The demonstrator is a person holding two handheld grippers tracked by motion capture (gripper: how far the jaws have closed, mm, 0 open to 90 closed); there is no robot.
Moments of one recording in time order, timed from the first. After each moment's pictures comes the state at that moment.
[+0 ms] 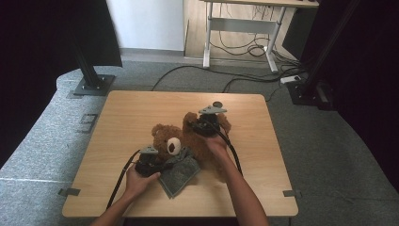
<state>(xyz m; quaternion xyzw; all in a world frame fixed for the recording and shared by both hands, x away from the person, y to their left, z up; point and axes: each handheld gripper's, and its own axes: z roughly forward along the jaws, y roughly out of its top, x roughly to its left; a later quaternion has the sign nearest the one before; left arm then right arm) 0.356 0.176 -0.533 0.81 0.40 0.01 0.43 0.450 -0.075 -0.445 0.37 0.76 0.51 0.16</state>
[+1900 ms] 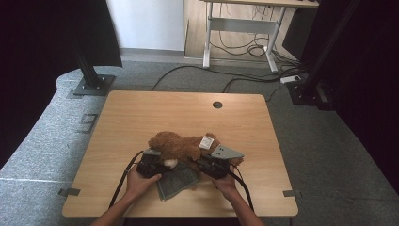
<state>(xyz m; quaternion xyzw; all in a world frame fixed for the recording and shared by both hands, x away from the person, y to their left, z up) 0.352 0.171 -0.537 0.82 0.42 -0.02 0.40 0.331 -0.106 -0.491 0.27 0.73 0.62 0.11</state>
